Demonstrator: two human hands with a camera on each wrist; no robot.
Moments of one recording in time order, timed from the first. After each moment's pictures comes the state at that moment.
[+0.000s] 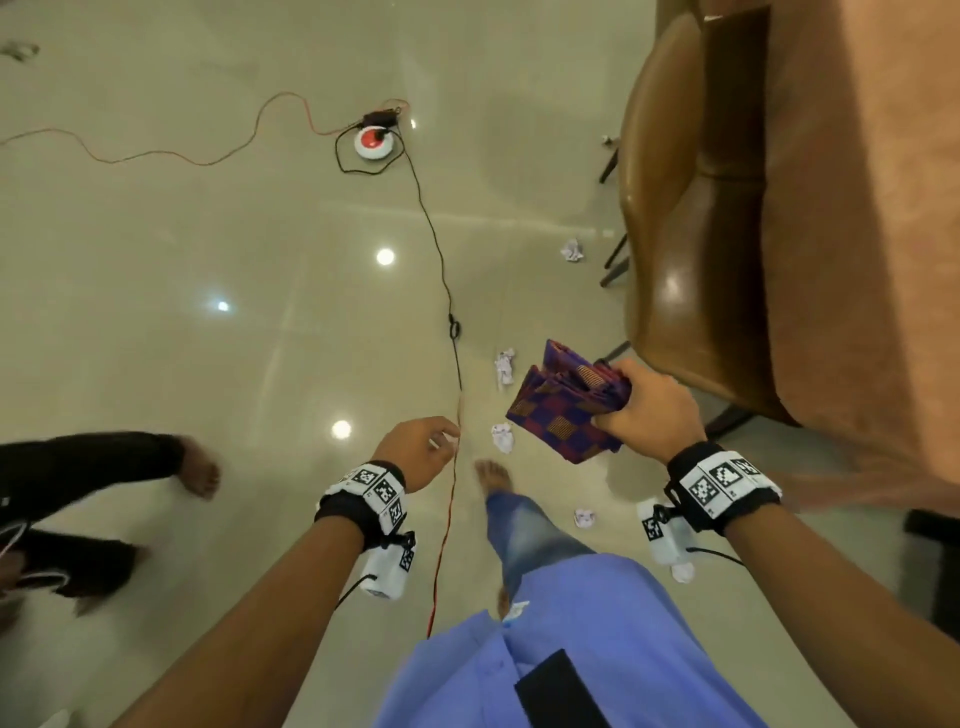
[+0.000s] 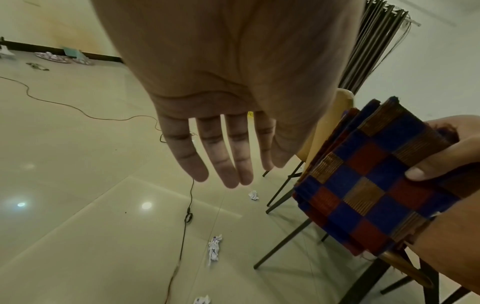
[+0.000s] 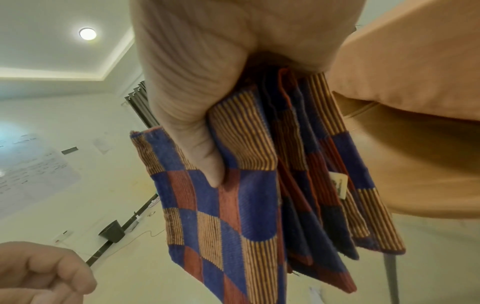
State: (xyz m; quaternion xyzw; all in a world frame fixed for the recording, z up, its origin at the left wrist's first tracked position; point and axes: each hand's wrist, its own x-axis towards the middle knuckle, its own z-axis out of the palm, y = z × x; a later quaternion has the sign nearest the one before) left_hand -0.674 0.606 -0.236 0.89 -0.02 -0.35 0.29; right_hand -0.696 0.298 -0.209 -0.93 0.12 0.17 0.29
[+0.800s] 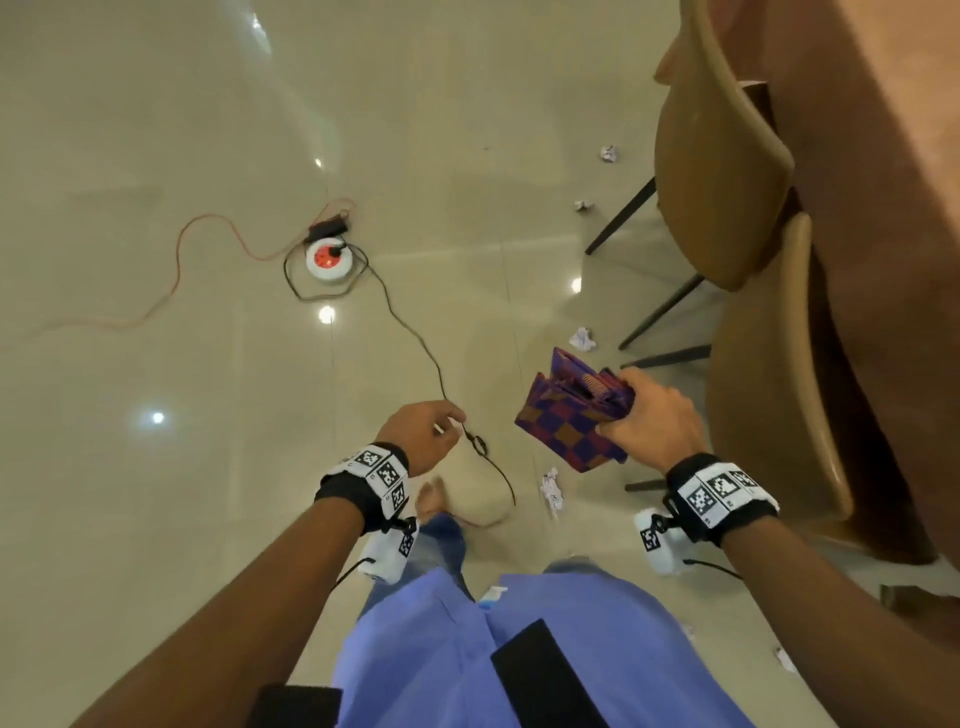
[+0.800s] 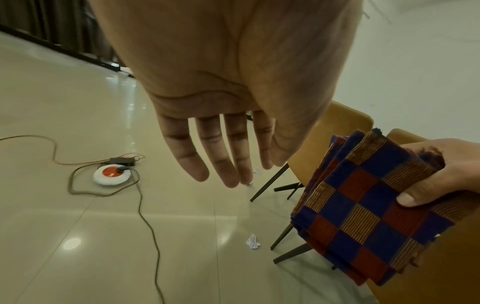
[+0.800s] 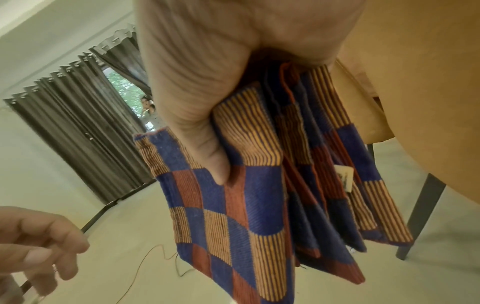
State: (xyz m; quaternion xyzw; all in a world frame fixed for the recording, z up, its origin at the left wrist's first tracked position) left_hand -0.152 0.662 -0.229 0.87 -0.19 -0.39 0.23; right_hand -0.281 0.391 -0.207 -0.90 0.29 0.15 0.28
